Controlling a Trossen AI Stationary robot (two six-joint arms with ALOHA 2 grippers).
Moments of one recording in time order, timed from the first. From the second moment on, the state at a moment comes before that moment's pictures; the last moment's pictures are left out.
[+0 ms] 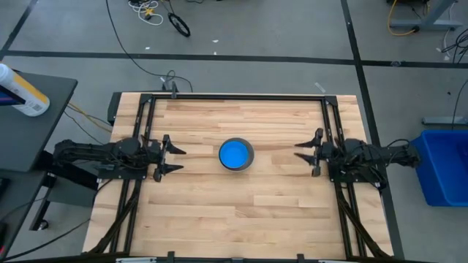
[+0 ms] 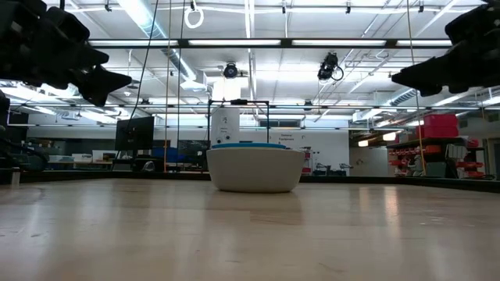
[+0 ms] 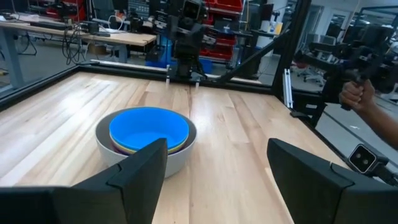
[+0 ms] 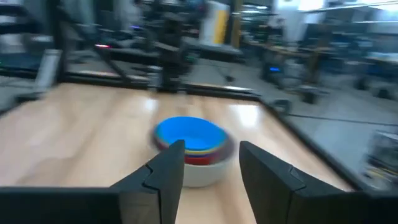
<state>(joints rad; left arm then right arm) -0.06 0.07 0.02 -0.02 -0.02 -0.16 0.11 0.00 0.06 -0.11 0.23 -0.14</state>
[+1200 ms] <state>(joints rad) -0.06 0.07 0.02 -0.02 -0.03 -0.17 -0.02 0.11 0.01 0.02 0.05 -0.13</state>
